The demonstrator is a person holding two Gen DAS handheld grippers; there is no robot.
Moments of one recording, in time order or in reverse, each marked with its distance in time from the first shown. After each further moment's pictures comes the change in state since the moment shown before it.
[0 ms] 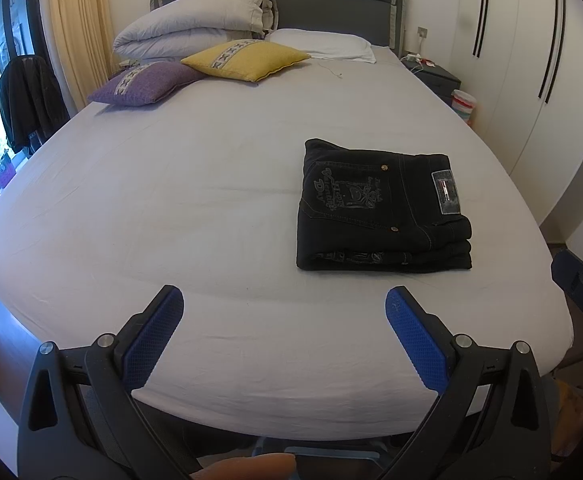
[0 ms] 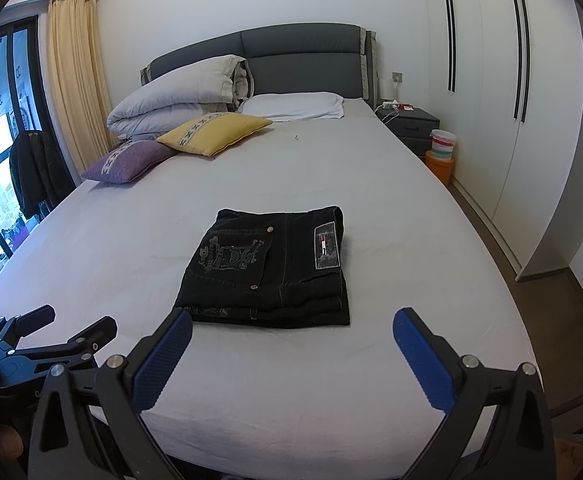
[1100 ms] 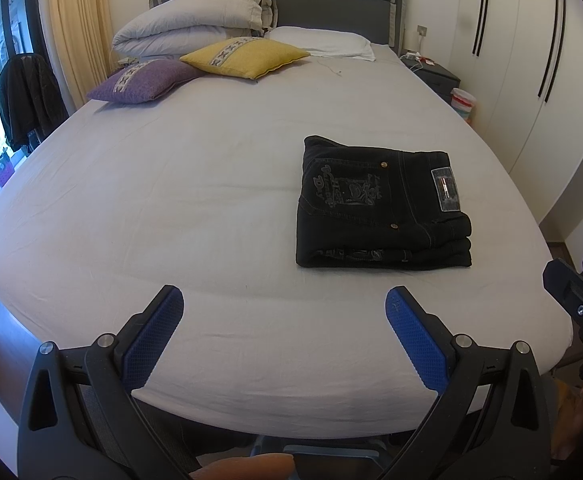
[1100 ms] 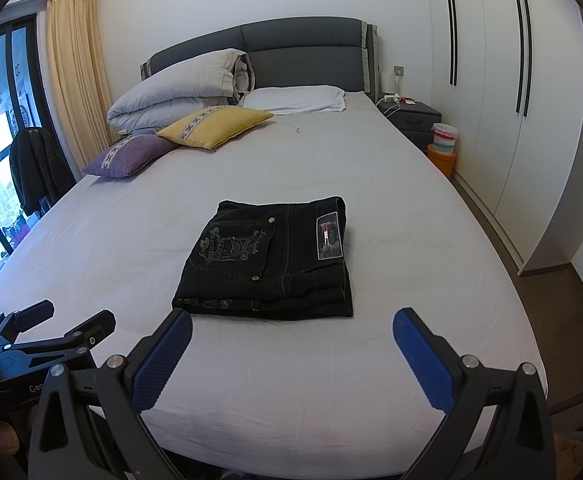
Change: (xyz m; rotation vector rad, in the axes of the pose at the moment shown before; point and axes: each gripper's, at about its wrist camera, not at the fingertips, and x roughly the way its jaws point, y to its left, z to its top) left arm 0.002 -0.001 -0.002 -0.001 0.005 -0.002; right arm 0.004 0.002 -0.004 0.002 0.014 0.003
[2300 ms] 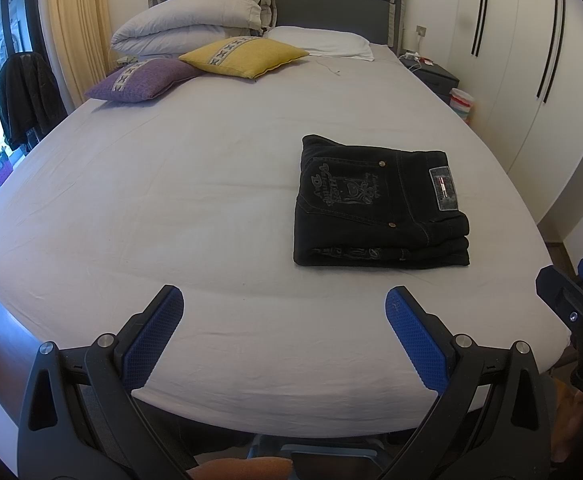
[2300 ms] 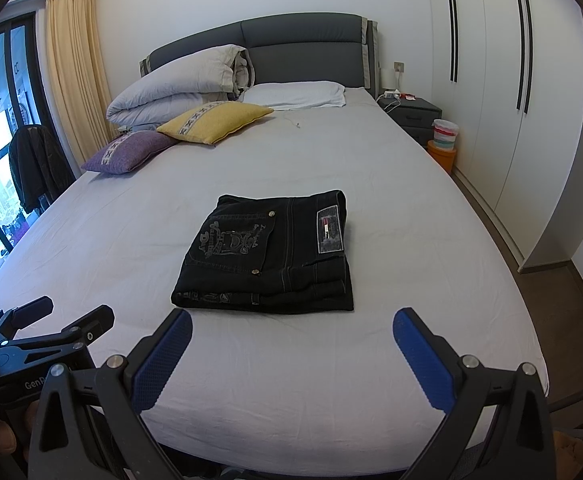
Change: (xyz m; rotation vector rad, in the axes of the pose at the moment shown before) left arm 0.001 -0.002 -0.004 -0.003 0.002 -0.010; right arm 0.002 0.000 -0.004 -0.002 0.008 0.000
